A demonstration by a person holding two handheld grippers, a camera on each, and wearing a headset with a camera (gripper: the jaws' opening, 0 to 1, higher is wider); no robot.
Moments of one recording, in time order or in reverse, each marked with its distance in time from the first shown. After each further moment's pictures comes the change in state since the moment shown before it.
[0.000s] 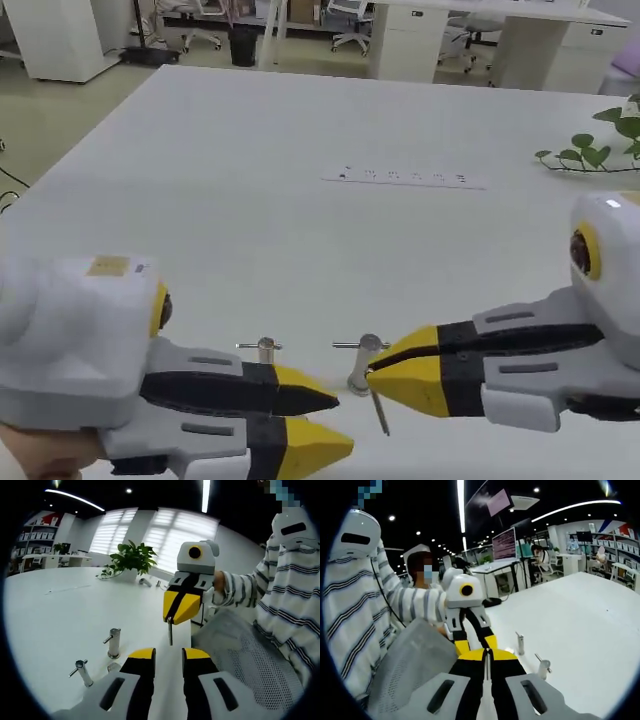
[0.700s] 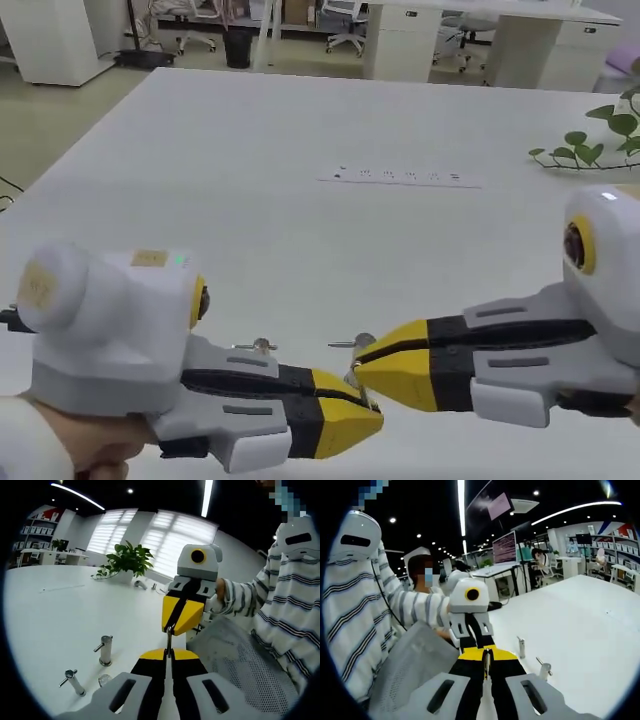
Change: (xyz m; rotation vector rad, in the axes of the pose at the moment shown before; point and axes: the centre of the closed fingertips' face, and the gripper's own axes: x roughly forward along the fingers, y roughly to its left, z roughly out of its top) left arm 0.011 -0.004 0.010 -0.040 -0.026 -0.044; right arm -0.001 0.003 0.006 -0.003 -0.031 -0.001
